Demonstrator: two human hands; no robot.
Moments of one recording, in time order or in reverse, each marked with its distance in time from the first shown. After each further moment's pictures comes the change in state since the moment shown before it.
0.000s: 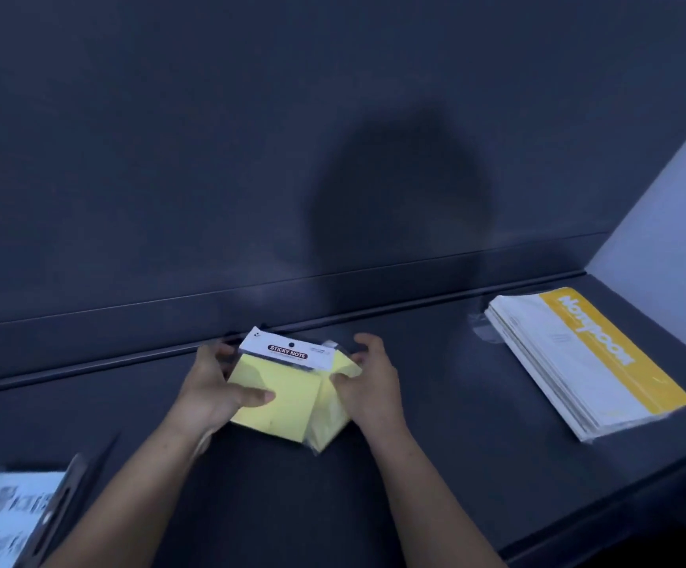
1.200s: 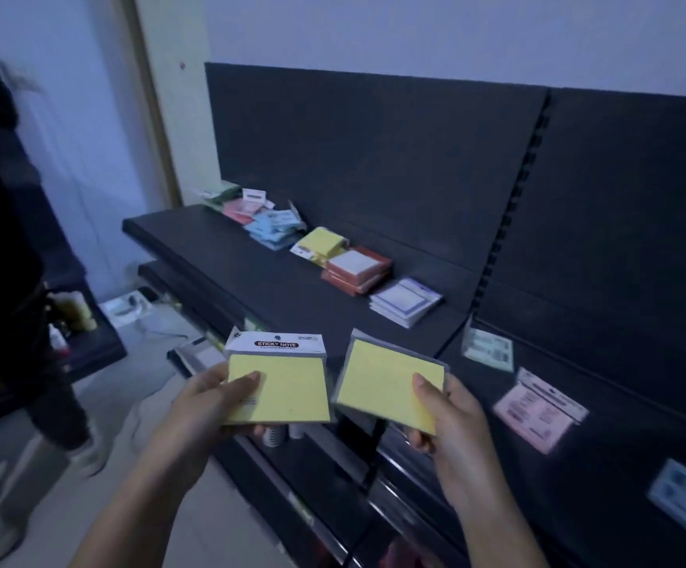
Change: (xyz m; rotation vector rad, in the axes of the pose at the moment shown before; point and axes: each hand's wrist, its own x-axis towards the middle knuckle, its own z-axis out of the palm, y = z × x) left_hand -0.395 -0.229 -0.477 -0.602 0.873 -0.020; right_hand -0.437 -0.219 0.308 0.478 -1.040 -0.111
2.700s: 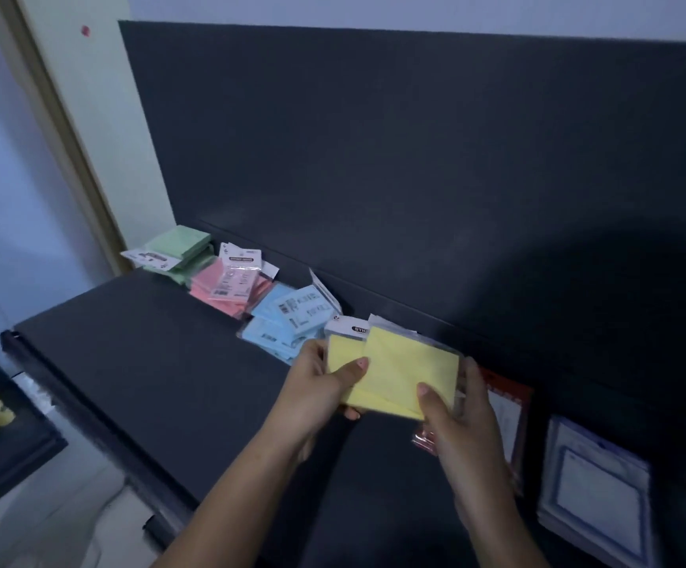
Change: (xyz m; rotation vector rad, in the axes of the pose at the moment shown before) left_hand 0.417 0.095 0.009 0.061 -0.326 -0.005; right_hand 0.355 0.000 0.201 -0.229 0.272 -0.241
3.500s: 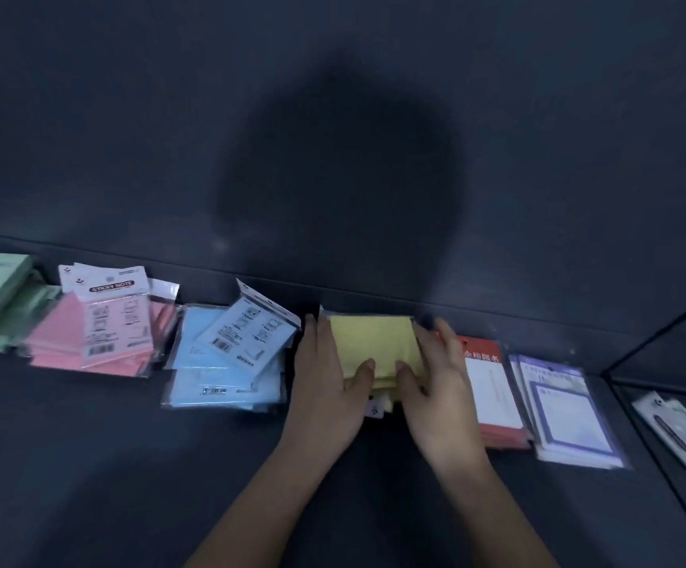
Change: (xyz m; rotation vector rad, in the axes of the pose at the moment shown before) left_hand 0.096 -0.031 -0.011 0.581 -0.348 0.357; right_hand 0.035 -0.001 0.060 -0.646 0.345 0.041
